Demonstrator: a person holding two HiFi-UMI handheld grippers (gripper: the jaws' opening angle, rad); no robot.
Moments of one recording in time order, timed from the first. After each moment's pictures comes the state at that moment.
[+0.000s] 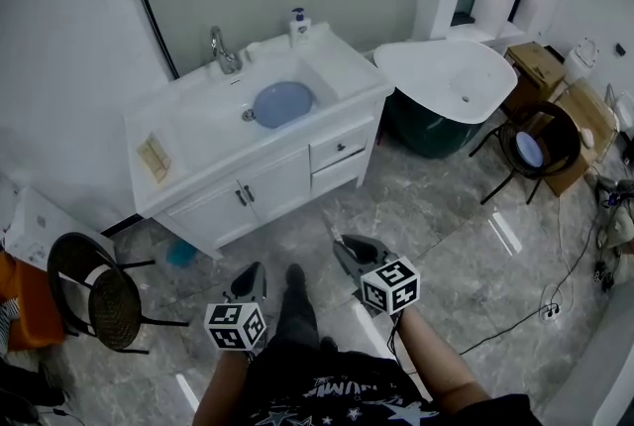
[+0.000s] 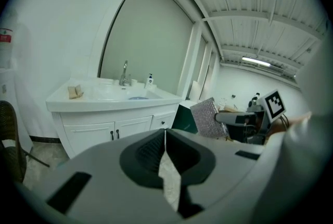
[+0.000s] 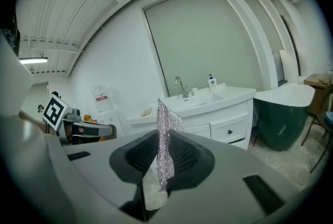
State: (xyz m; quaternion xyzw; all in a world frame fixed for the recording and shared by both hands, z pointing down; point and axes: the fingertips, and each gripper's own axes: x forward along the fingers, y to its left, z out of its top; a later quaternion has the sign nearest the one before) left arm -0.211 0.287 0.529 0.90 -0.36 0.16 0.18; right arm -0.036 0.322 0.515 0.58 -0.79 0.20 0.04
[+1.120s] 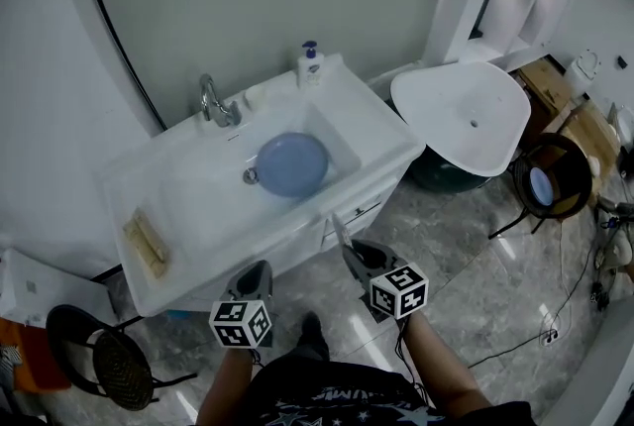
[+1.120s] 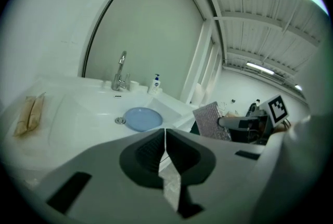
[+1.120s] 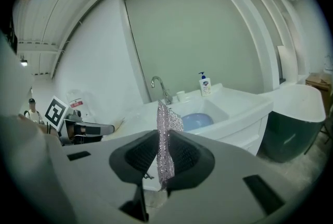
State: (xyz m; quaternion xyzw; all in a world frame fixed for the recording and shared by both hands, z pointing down) left arm -0.122 -0.003 0.524 0.90 -0.33 0.16 0.21; right arm 0.052 0.053 0.509 0.61 -0.76 0.22 0.05
